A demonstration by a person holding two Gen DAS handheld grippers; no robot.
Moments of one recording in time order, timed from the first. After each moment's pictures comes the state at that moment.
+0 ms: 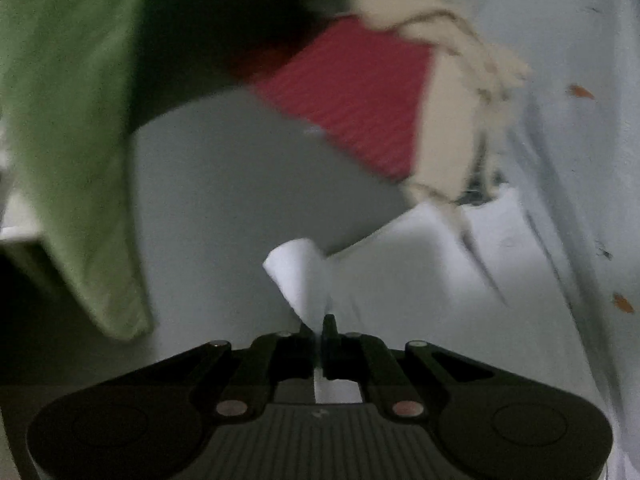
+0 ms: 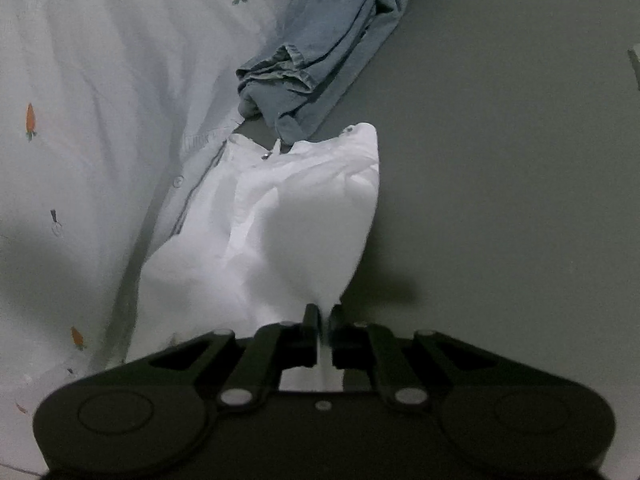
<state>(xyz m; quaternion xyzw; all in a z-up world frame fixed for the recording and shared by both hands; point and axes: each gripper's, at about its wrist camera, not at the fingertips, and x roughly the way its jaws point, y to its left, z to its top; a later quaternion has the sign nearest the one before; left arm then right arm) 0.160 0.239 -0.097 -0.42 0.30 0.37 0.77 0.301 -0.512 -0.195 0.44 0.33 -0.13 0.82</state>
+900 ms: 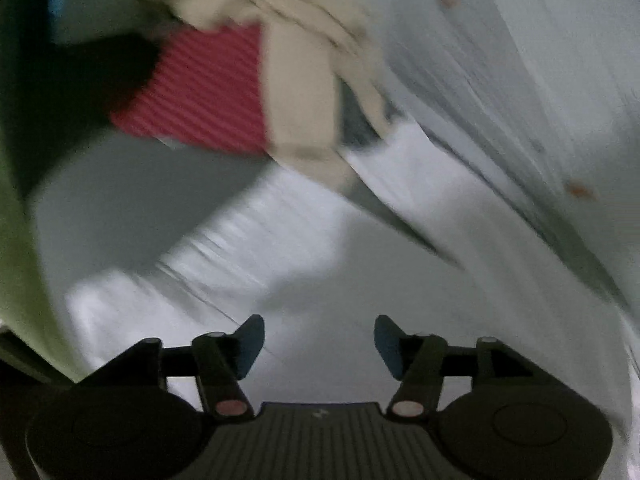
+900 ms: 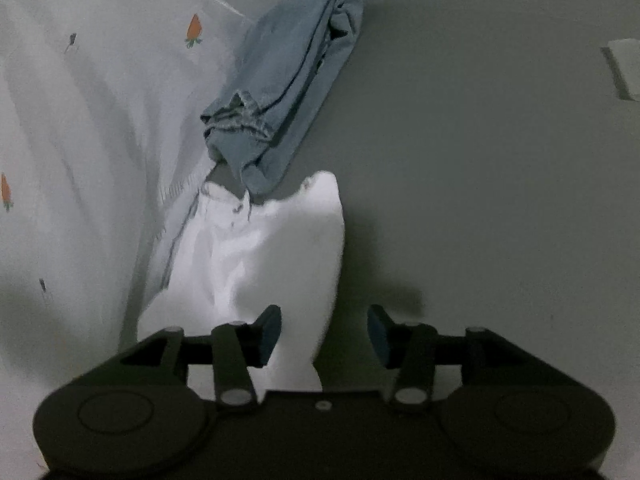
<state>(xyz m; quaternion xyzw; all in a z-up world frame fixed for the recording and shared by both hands) 0.265 0.162 -0.087 -0.29 0.37 0.26 0.84 0.303 -0.566 -0.199 0.50 0.29 -0.17 0.79</state>
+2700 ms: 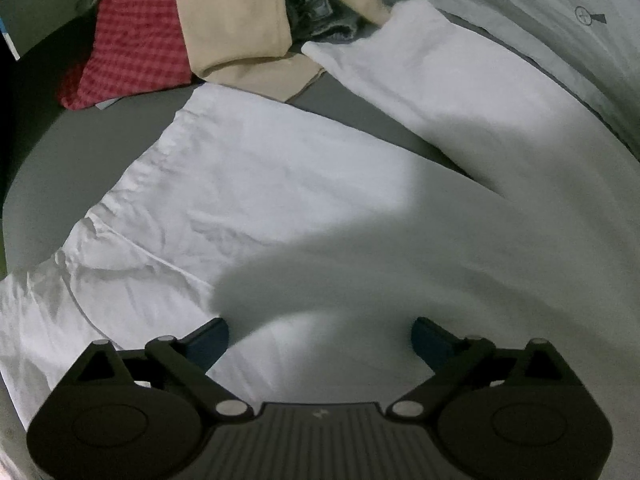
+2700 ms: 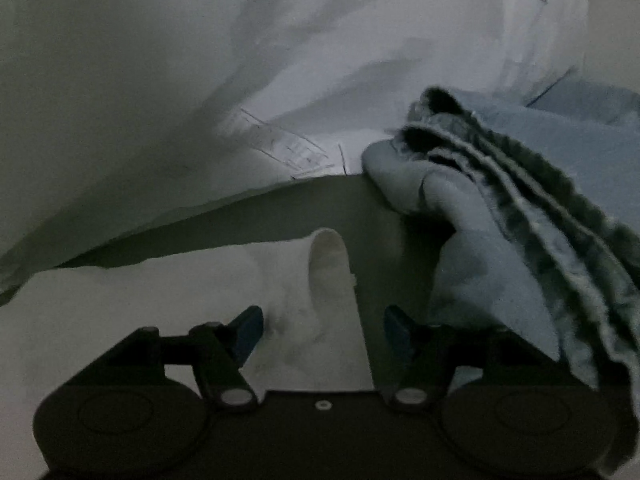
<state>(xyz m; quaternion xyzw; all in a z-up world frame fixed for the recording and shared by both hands) 0.396 0.132 -0.140 -0.22 0.49 0.36 0.76 0.663 -0.548 -0.211 0.11 0.36 -0.02 0.93</state>
